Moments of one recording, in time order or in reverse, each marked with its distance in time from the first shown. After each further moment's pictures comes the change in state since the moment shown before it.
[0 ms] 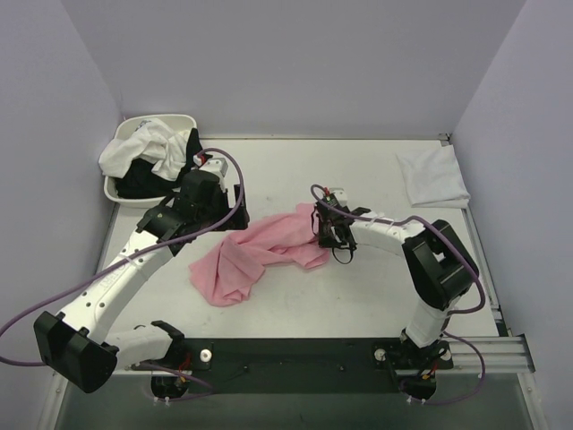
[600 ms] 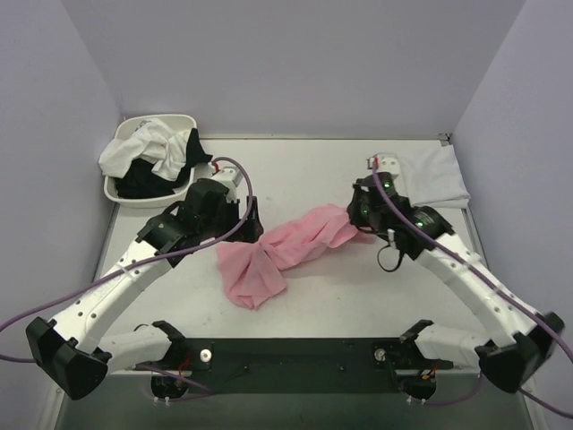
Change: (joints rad) left arm -0.088 -0.053 -0.008 -0.006 0.084 0.003; right arm 0.009 -0.526 0.148 -0.326 0.128 -0.045
